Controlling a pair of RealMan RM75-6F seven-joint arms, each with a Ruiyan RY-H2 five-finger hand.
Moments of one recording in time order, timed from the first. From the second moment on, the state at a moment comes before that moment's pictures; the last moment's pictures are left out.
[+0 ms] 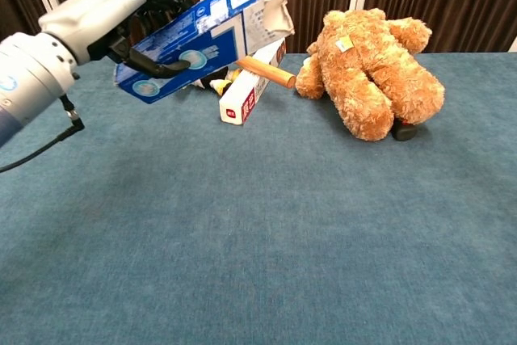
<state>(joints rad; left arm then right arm) -0.73 -1.72 -0.24 -1.23 1.52 1.31 0.01 0.51 -0.78 0.23 -1.79 -1.48 1.24 -0.45</state>
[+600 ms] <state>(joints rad) -0.82 -1.90 -0.31 -1.06 1.53 1.39 -0.10 0.52 -0.72 0.23 -1.86 -1.62 1.27 -0.44</state>
